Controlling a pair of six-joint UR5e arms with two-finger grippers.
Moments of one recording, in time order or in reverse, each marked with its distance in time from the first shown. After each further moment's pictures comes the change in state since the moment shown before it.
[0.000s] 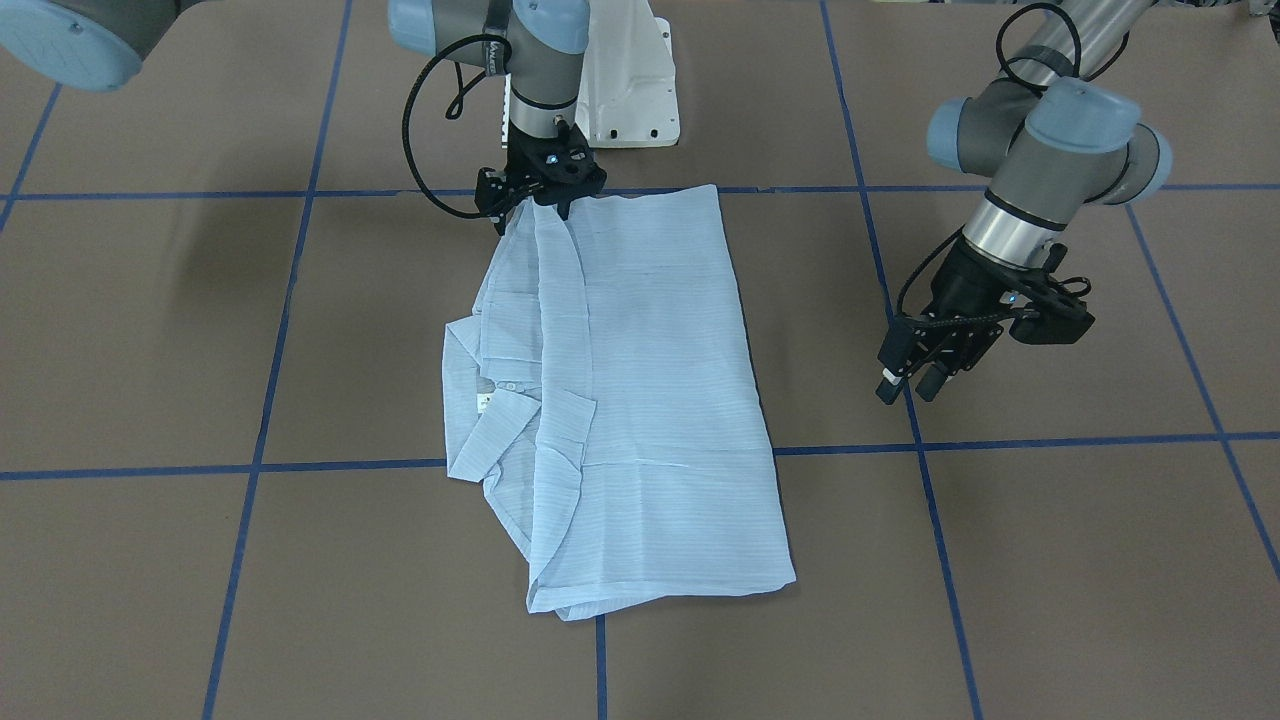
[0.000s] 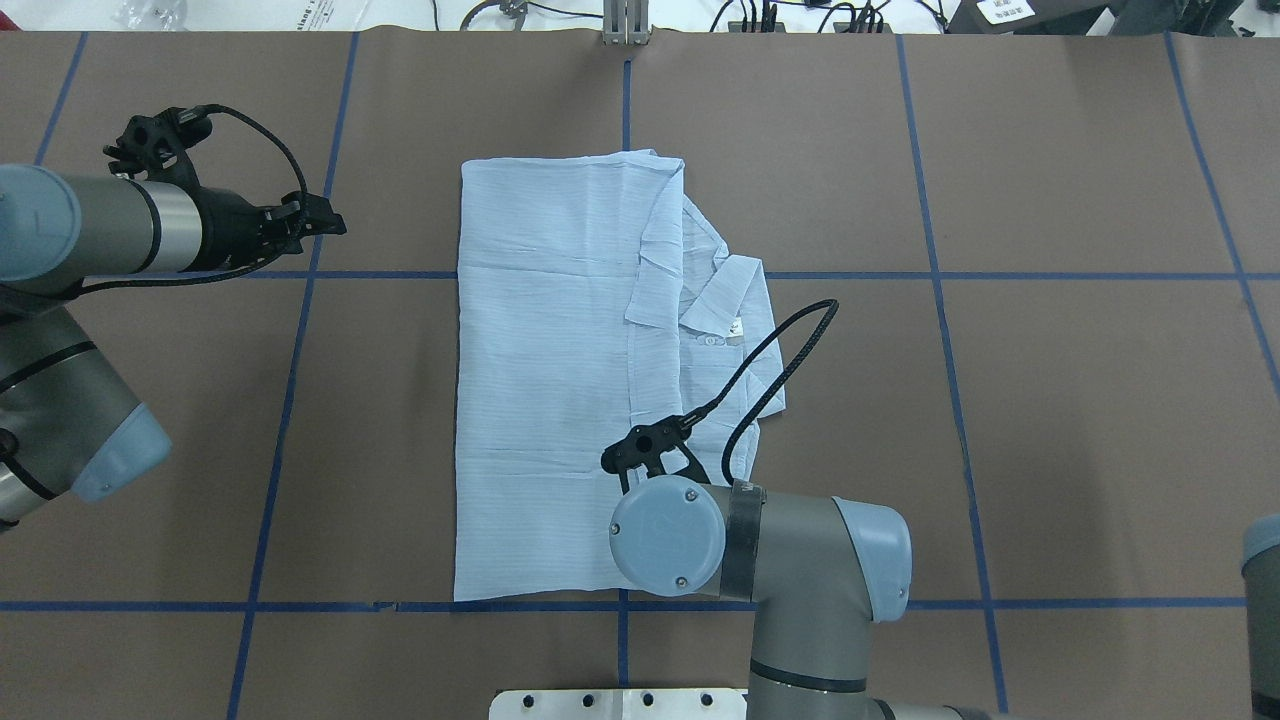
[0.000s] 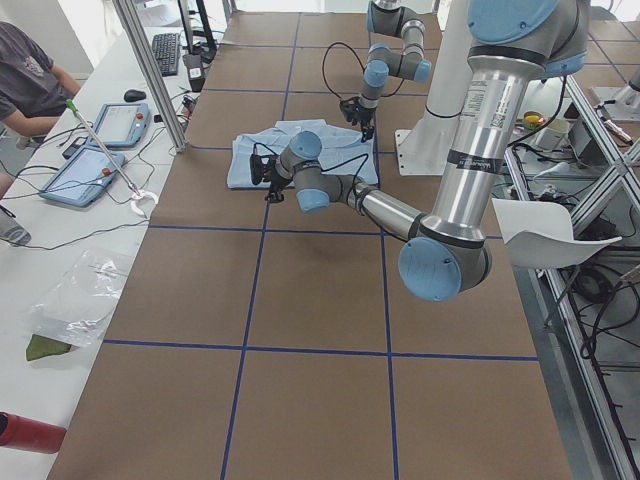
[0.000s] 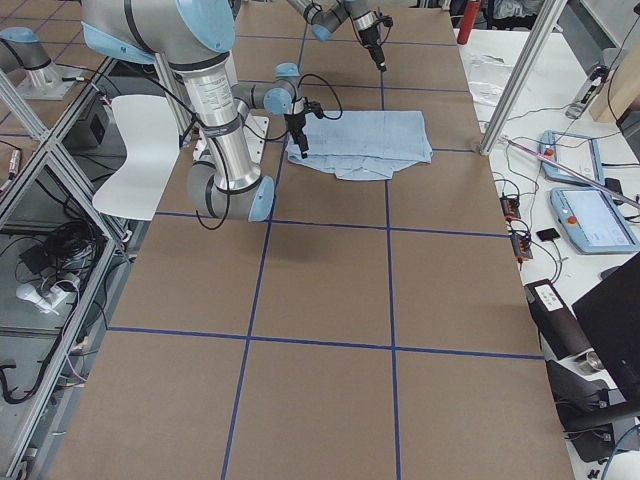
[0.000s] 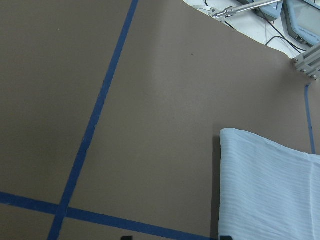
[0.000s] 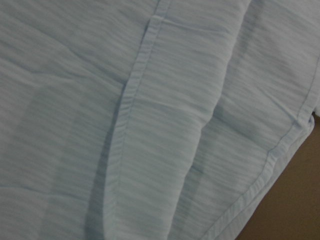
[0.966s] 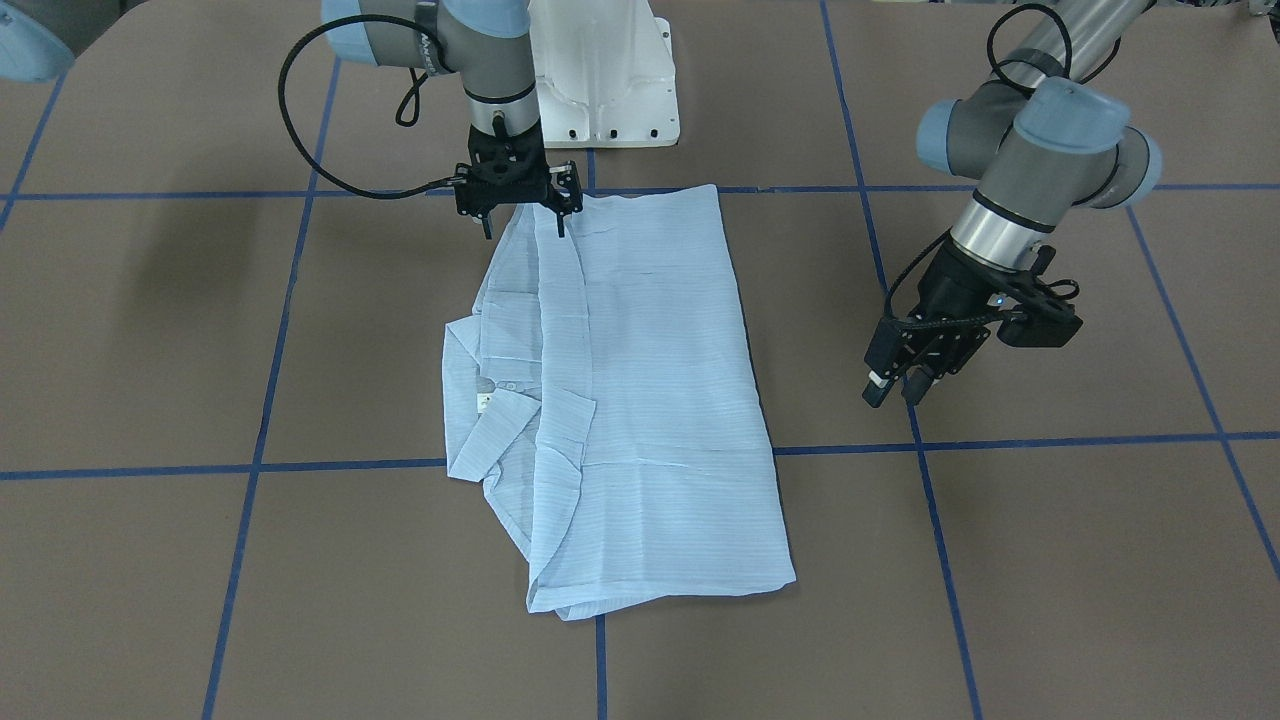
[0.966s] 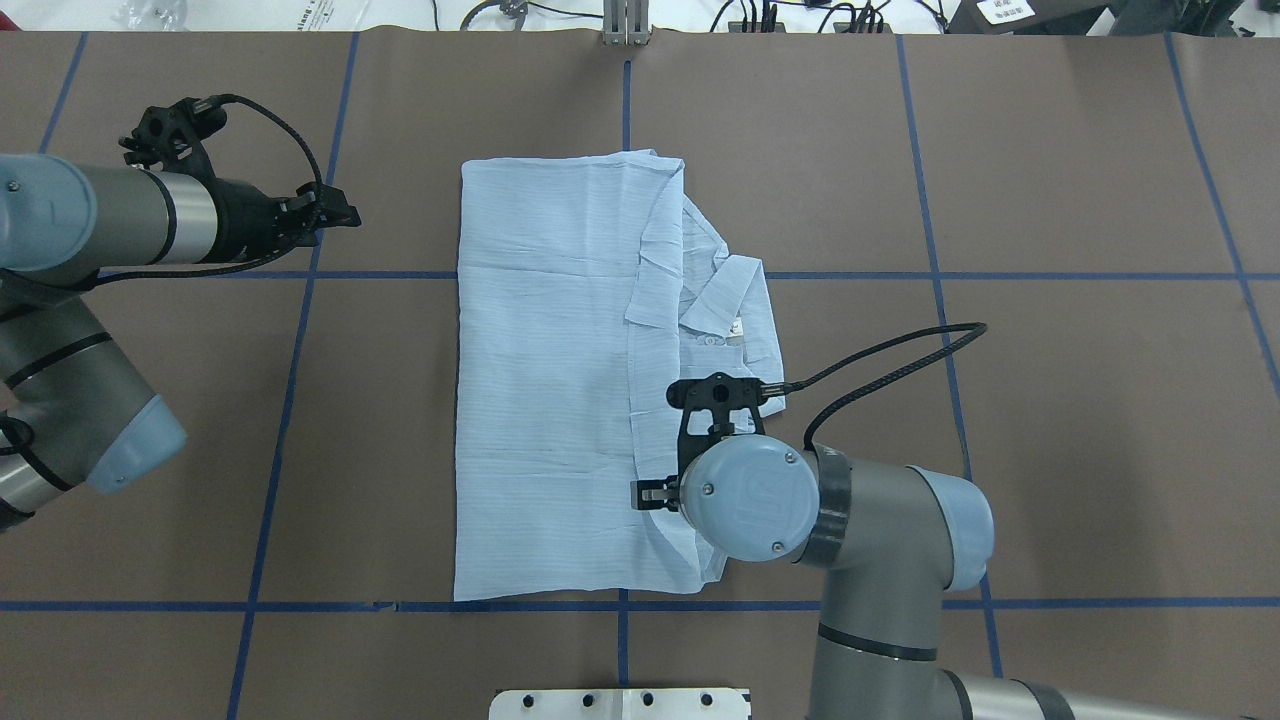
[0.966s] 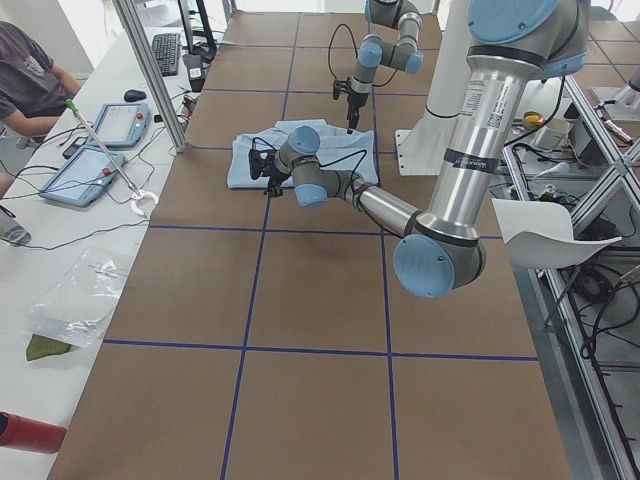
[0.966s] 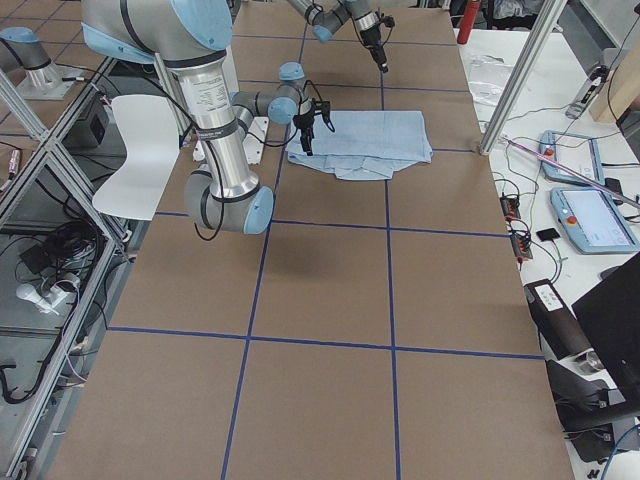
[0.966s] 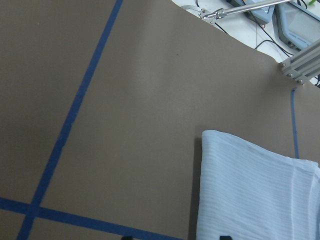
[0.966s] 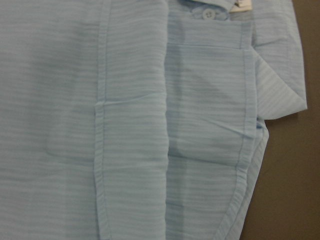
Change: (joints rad) left arm 0.001 -0.025 0.005 0.006 -0.003 -0.004; right arm 0.038 -0.076 0.078 0.166 0.008 0.310
